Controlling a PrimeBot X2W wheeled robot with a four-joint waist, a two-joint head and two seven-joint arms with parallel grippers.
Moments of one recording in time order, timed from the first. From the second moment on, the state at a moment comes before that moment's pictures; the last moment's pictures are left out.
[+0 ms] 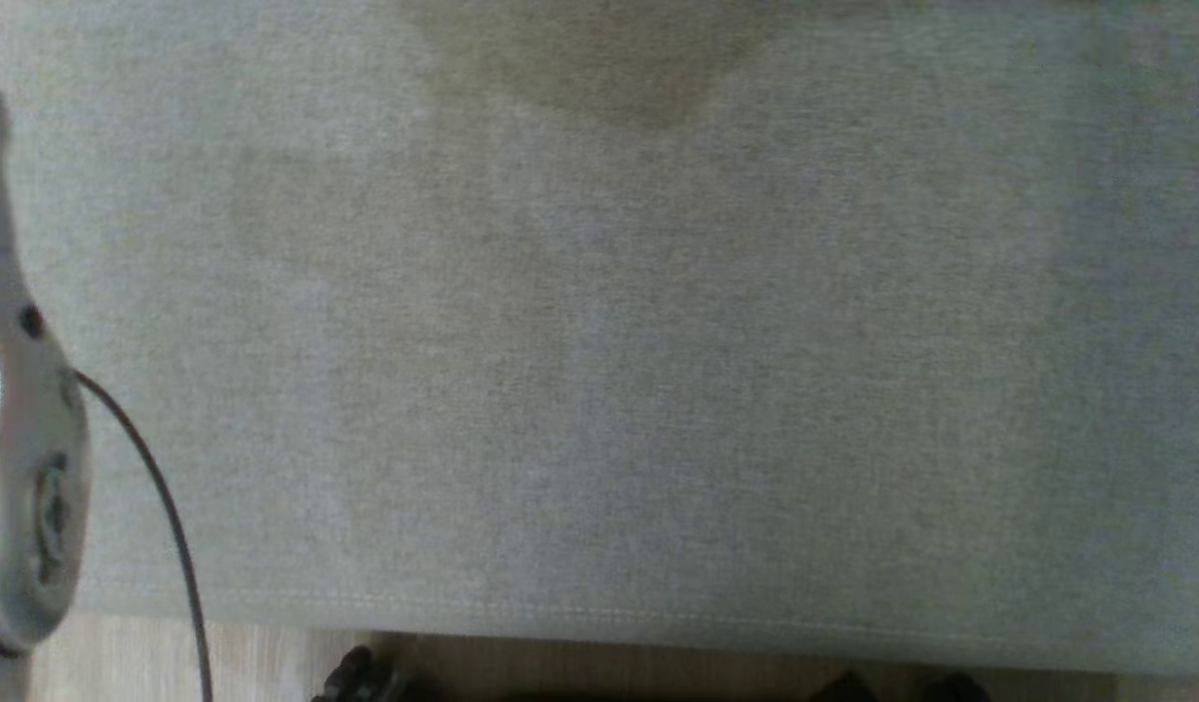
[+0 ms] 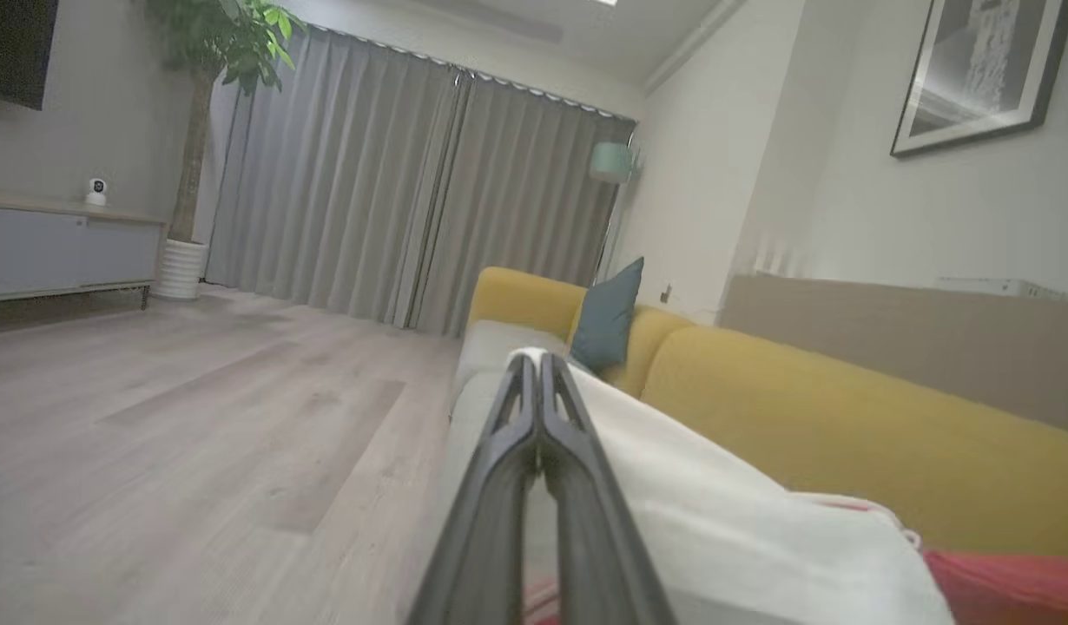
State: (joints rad) left arm -1.44 0.18 -0.10 0.66 -0.51 -0.09 -0.24; right arm -1.47 -0.24 0.09 0.74 0.20 0.13 -0.15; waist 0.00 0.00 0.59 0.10
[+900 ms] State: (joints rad) left arm -0.67 0.24 -0.42 0.63 -0.50 -0.13 -0.26; right arm -0.86 -0.35 0.42 0.93 0.54 0.13 -0.06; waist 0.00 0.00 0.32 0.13
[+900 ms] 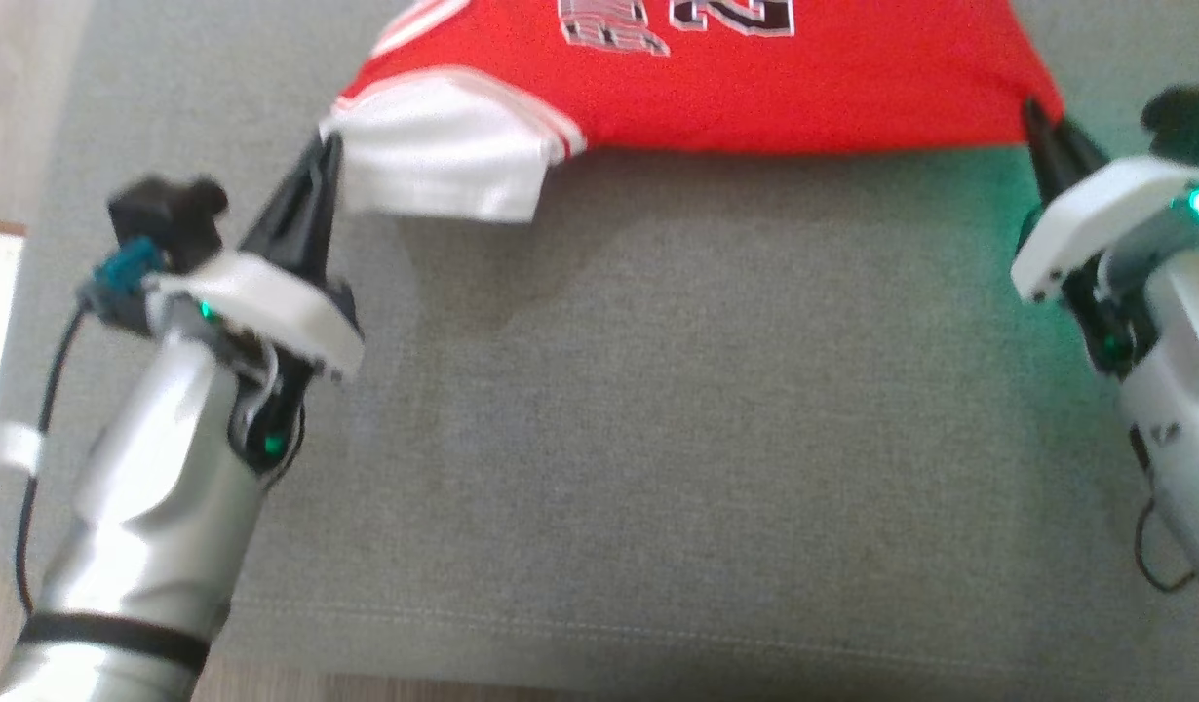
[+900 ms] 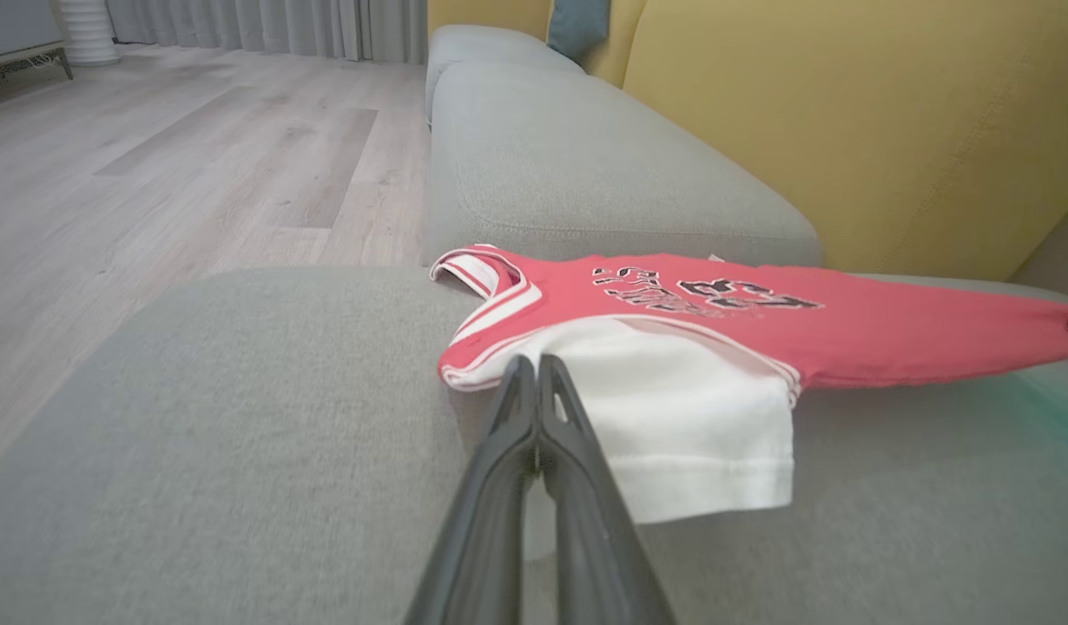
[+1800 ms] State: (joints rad) left arm -0.28 0.59 -0.77 0.29 -0.81 -0.13 -0.12; right arm -0.48 -0.59 0.76 0.61 0.91 0.13 0.40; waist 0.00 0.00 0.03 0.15
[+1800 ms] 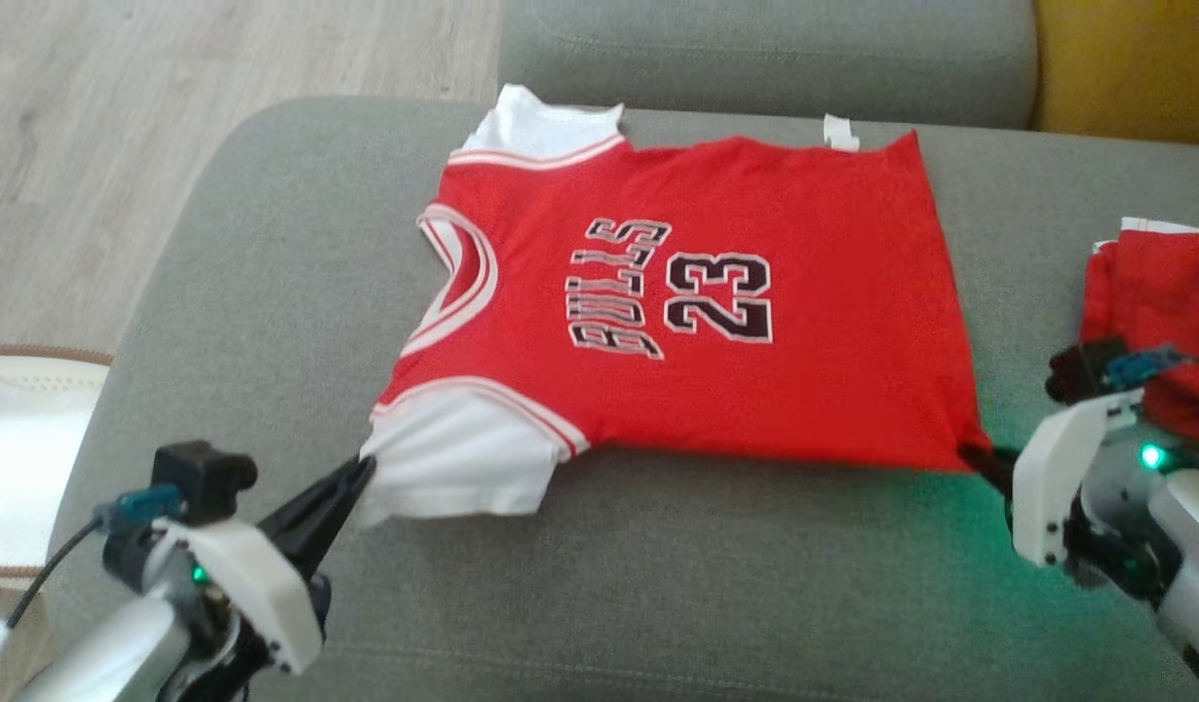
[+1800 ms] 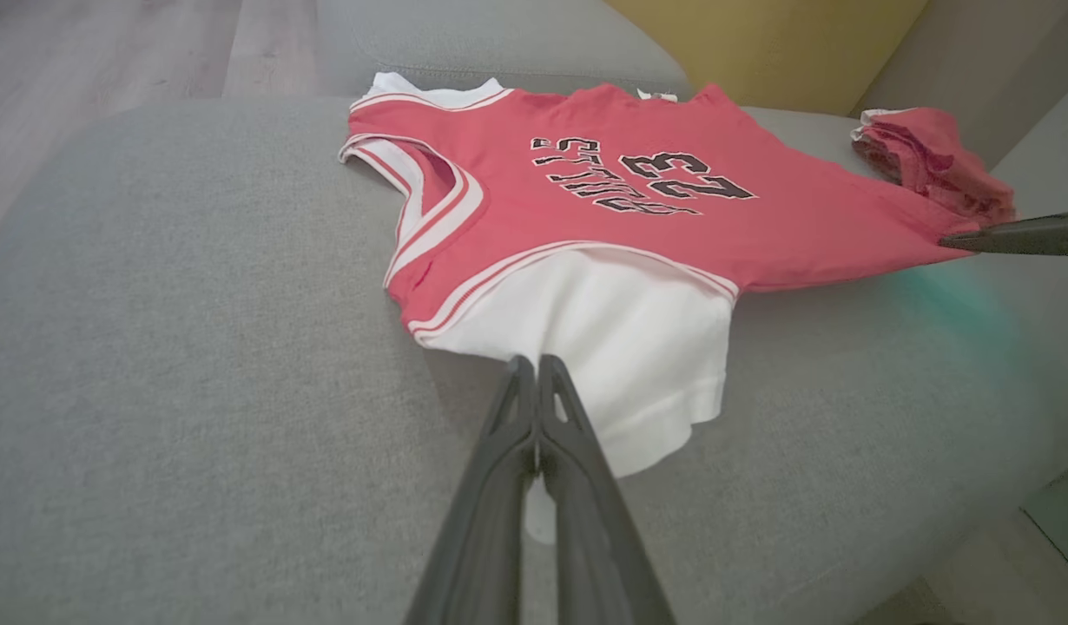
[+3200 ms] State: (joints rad) left arm -0.62 0.67 -0.83 0.30 -0.78 -0.12 0.05; right arm -0.61 -0.45 0.40 0.52 0.73 0.13 0.76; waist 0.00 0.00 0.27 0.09
